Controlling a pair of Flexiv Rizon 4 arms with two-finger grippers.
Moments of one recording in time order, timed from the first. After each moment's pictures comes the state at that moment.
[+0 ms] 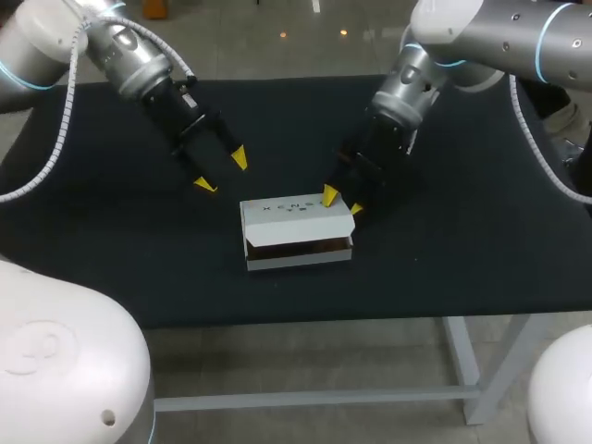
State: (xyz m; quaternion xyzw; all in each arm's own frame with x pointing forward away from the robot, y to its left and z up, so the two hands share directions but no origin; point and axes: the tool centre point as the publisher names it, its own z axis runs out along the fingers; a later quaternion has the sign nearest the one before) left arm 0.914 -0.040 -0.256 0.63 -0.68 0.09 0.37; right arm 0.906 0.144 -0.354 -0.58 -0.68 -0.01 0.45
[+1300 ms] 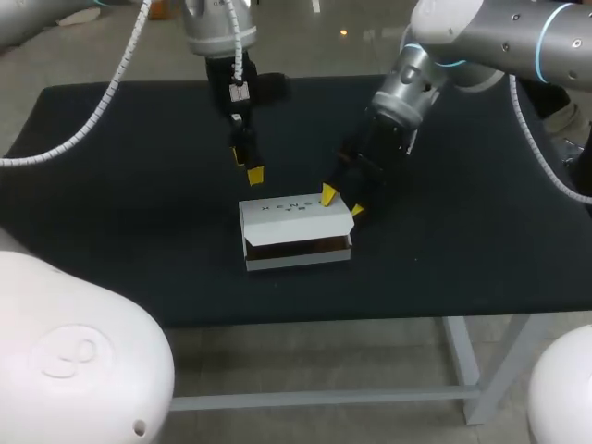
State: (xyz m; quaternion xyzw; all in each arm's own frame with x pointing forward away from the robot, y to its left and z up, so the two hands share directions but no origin) left arm 0.884 -0.077 -0.220 0.15 -0.98 0.03 0.16; right arm 0.906 0.144 -0.354 -0.58 -0.68 -0.01 0.45
